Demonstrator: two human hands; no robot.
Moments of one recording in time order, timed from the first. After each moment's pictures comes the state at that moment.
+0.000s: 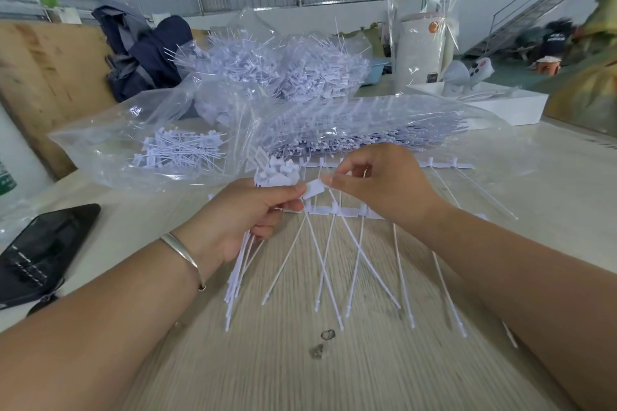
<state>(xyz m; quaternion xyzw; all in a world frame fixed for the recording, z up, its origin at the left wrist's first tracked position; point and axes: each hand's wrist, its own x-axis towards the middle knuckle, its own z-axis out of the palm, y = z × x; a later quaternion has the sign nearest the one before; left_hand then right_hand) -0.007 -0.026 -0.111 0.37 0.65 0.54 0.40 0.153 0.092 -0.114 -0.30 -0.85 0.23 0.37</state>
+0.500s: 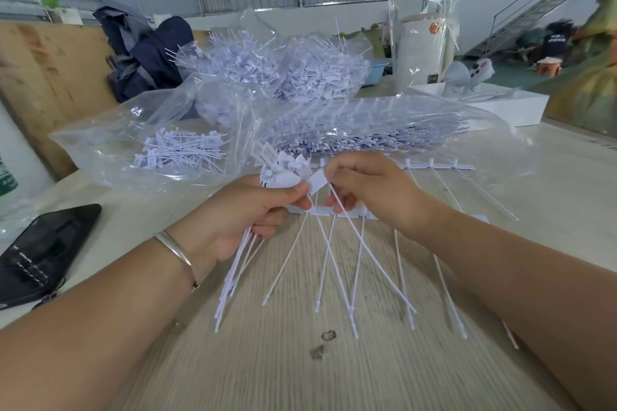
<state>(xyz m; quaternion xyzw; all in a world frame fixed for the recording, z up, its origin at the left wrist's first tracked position) -0.009 -0.031 -0.108 0.44 0.60 0.51 0.42 0.153 0.074 -0.107 -0.19 -0.80 0.47 0.31</state>
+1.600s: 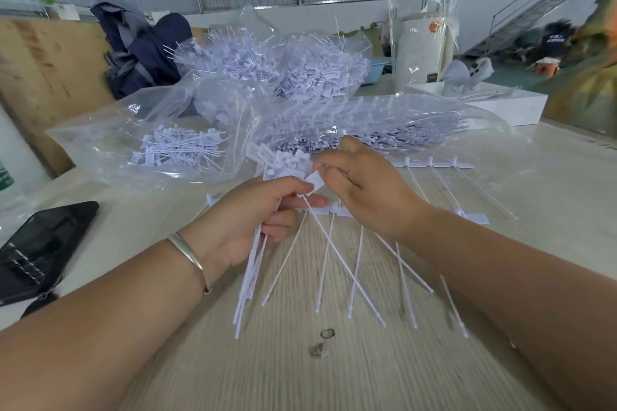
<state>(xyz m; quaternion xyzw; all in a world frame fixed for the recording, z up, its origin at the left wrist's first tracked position) 0.007 -0.025 -0.107 0.34 0.59 0.55 0.48 0.143 0.073 -0.111 -0.19 -0.90 0.18 0.34</state>
